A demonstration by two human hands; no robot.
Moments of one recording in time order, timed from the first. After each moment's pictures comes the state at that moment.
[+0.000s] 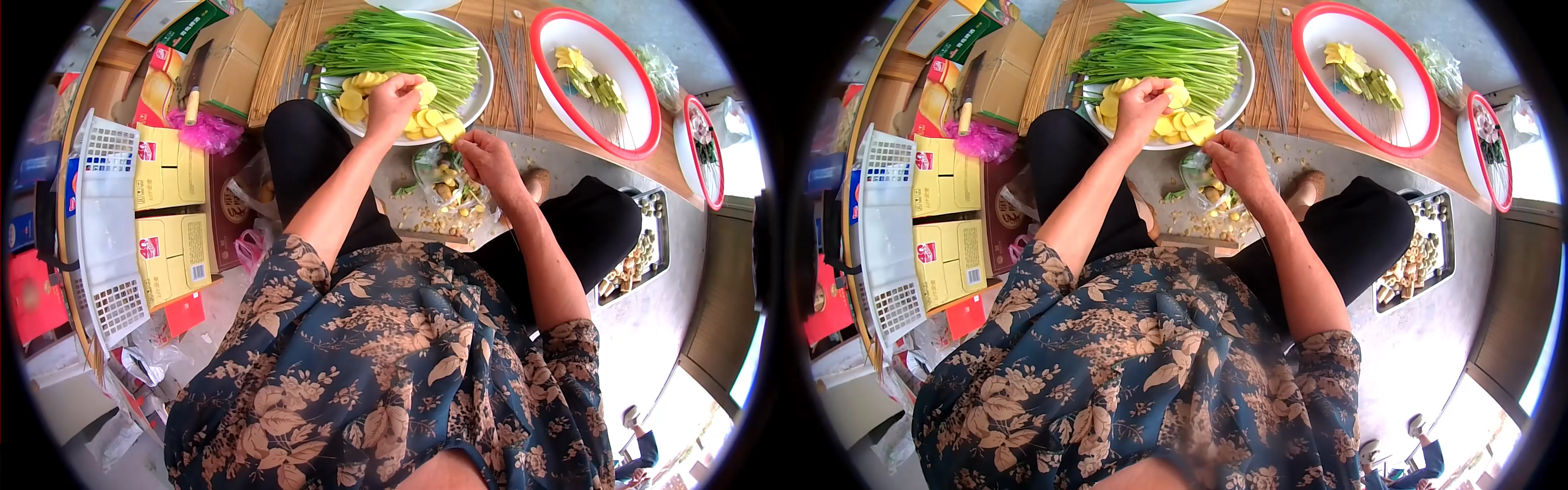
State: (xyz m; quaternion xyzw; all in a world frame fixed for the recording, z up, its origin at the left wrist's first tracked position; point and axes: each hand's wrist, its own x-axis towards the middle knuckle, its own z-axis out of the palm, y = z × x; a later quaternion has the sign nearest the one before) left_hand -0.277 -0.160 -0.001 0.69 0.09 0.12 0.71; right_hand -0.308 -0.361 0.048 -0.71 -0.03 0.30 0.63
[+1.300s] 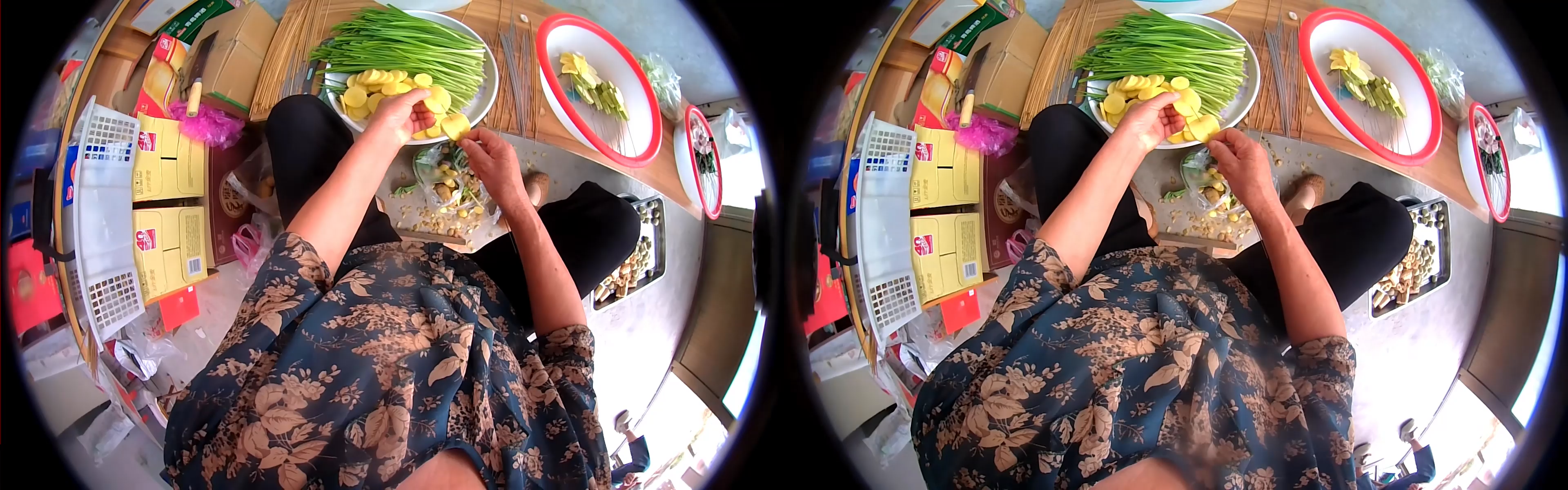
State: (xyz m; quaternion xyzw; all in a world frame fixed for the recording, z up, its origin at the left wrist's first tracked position) left_hand -0.278 -0.157 0.000 0.40 0.28 -0.10 0.87; right_hand -0.314 -0.360 0.050 -0.78 -0.08 0.20 0.58
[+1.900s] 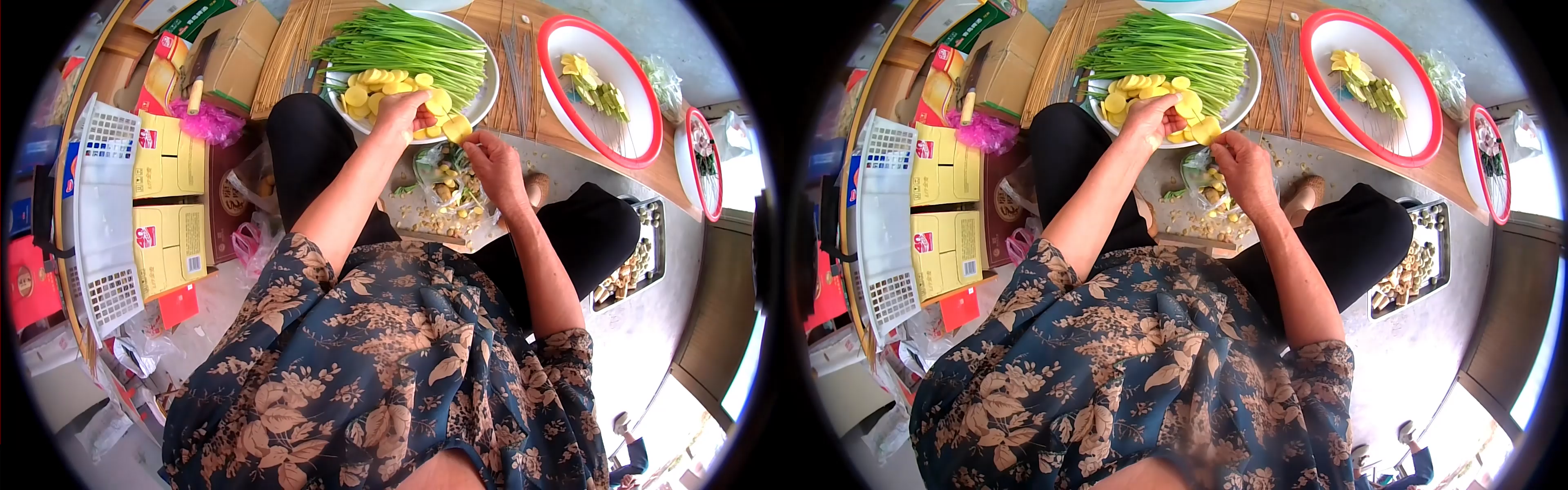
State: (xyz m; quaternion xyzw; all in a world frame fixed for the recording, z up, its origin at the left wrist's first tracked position) left_hand -0.284 -0.168 0.007 0.47 0.29 -0.03 0.83; right_hand -0.318 -0.363 0.050 -0.84 -0.12 0.13 0.51
